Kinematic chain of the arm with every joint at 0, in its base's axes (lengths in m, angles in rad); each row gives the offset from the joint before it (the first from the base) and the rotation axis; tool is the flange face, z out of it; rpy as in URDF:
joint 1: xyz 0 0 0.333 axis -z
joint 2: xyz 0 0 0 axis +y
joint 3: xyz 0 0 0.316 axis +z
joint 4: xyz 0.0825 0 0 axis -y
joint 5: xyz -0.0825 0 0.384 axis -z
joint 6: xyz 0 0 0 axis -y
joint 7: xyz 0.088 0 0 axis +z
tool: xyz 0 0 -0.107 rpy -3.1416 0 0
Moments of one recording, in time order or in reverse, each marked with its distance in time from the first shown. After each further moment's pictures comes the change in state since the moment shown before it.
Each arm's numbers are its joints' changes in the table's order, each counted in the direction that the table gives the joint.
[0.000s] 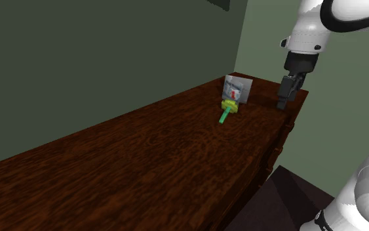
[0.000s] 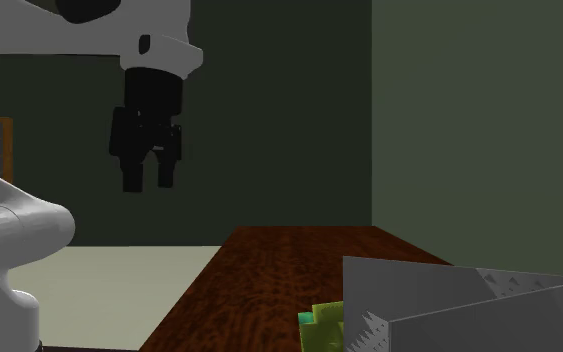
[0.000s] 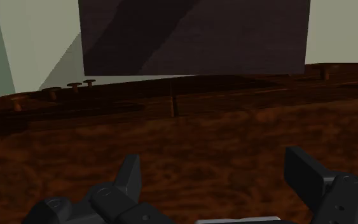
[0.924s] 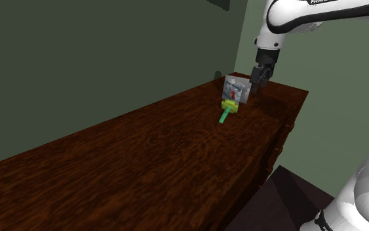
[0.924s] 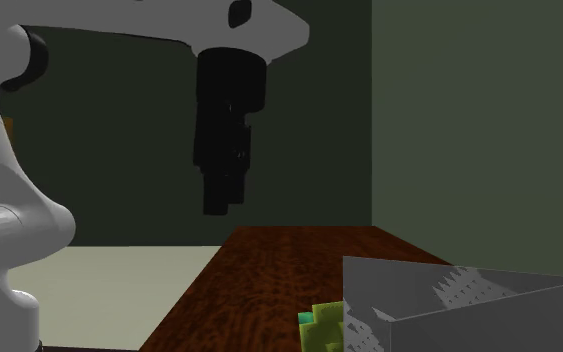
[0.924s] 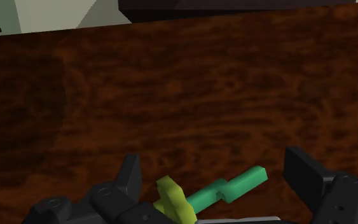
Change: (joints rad) arm 0.011 0.450 -0.129 0.291 0.033 0.168 0.143
